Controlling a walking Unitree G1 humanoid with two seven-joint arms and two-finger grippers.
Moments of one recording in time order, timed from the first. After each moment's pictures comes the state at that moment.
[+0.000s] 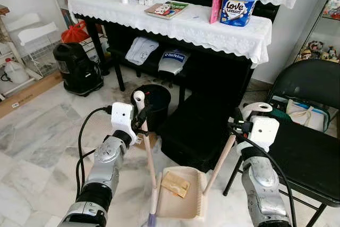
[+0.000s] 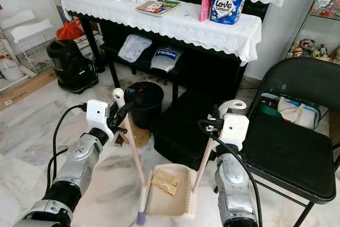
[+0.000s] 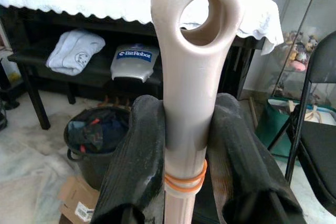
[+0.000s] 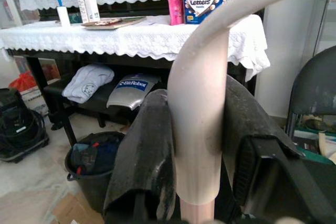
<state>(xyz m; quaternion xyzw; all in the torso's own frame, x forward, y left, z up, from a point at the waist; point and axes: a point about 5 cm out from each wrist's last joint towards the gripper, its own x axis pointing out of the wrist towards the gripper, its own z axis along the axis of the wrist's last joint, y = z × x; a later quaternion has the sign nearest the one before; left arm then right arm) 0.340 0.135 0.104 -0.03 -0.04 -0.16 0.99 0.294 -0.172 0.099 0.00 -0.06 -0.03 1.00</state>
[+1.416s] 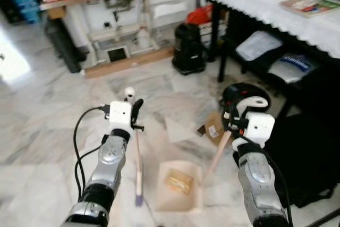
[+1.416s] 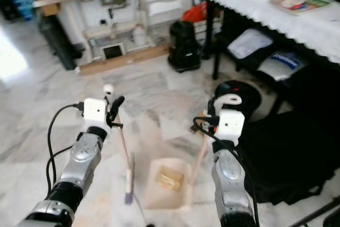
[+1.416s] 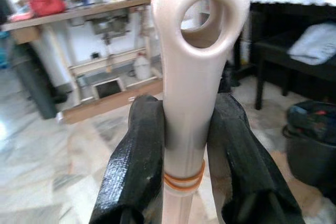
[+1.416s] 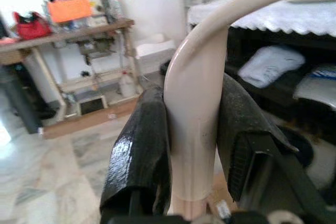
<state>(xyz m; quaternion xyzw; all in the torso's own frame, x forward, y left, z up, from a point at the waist) 0.338 0.132 0.107 0.04 -0.07 -0.06 0.99 0.299 -0.168 0.099 0.02 -0.08 -0.02 1.00</state>
